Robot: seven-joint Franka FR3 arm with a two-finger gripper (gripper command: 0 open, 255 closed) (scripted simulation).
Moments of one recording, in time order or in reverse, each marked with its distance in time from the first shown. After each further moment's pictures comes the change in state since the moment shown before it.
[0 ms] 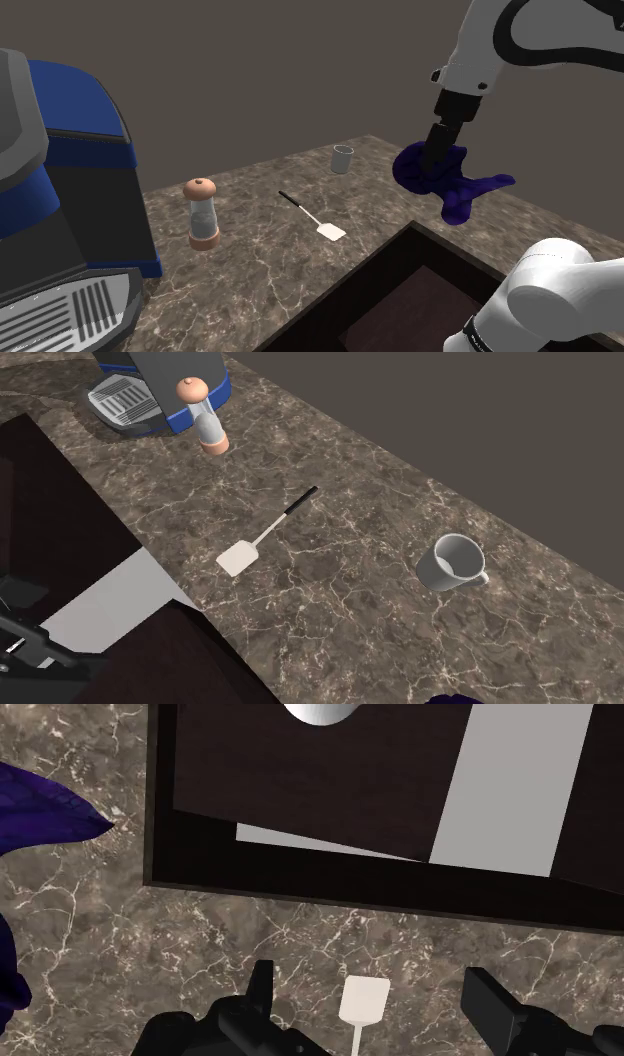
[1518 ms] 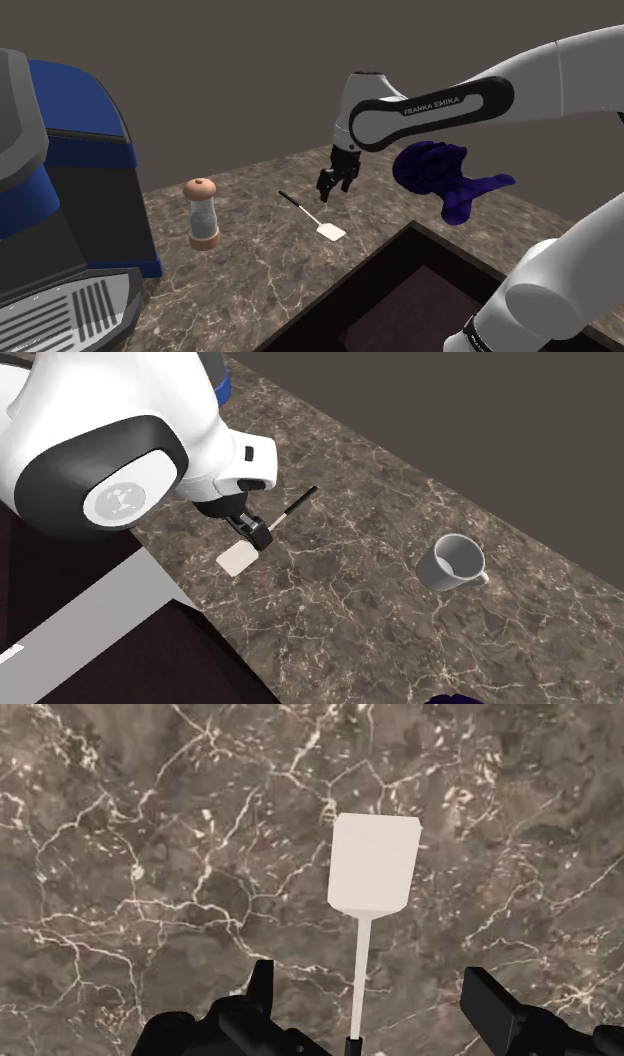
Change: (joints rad) arm -0.027 0.611 0.194 0.004 -0.019 0.681 0.208
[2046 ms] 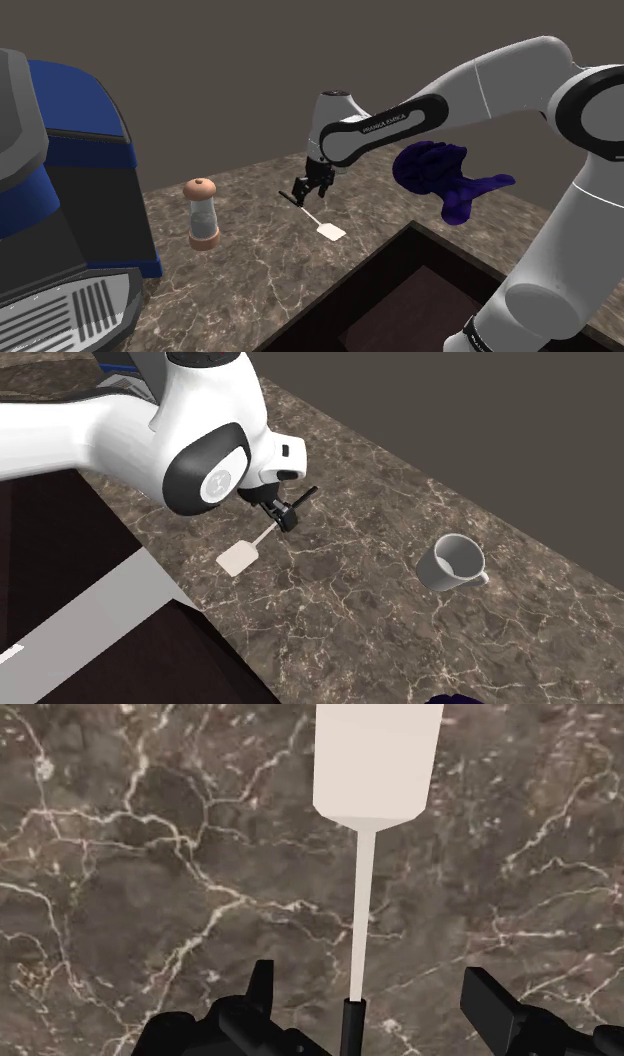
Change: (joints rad) arm -0.002 0.282 0.026 0.149 -0.110 0.145 0.111
